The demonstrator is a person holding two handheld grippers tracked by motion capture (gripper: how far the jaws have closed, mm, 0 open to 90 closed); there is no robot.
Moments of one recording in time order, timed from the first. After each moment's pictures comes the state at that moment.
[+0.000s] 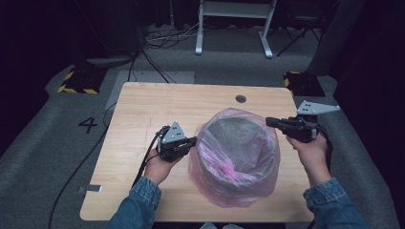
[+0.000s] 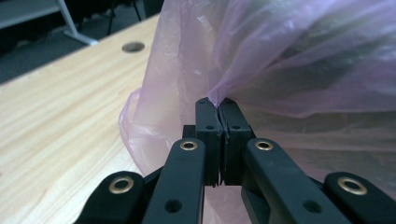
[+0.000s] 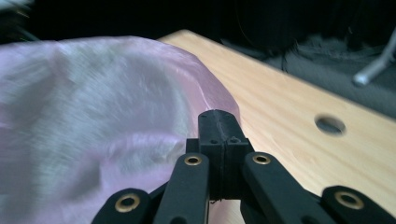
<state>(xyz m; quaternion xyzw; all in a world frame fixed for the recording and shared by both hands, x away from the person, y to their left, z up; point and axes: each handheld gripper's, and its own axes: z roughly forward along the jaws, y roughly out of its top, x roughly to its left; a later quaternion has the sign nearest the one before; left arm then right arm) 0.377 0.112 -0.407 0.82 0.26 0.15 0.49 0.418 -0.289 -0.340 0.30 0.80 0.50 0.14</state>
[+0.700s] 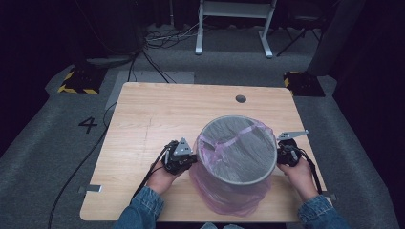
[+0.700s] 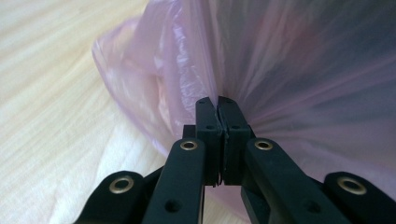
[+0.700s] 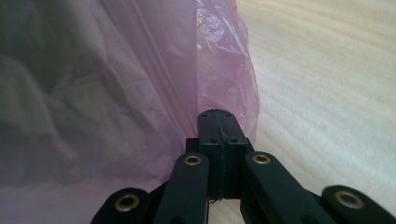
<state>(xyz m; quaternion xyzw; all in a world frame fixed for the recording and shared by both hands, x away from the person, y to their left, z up) 0.367 0.101 -0.462 0.87 0.27 0.12 0.40 0.416 -0.299 -0.467 0.38 0.84 0.39 0.02</state>
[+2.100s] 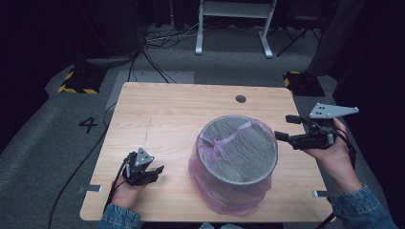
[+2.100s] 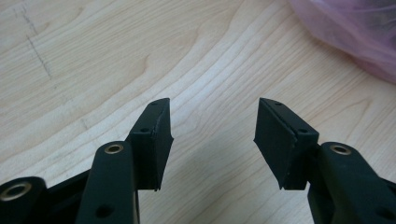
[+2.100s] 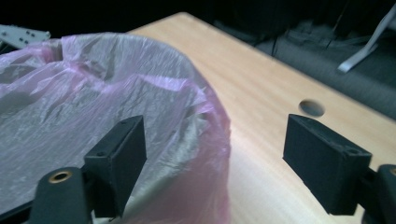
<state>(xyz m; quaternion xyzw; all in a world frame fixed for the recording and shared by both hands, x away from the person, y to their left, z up) 0.333 0.208 -0.483 0.83 0.40 0.18 0.35 0.381 -0.299 -0.299 0.30 0.82 0.46 0.15</state>
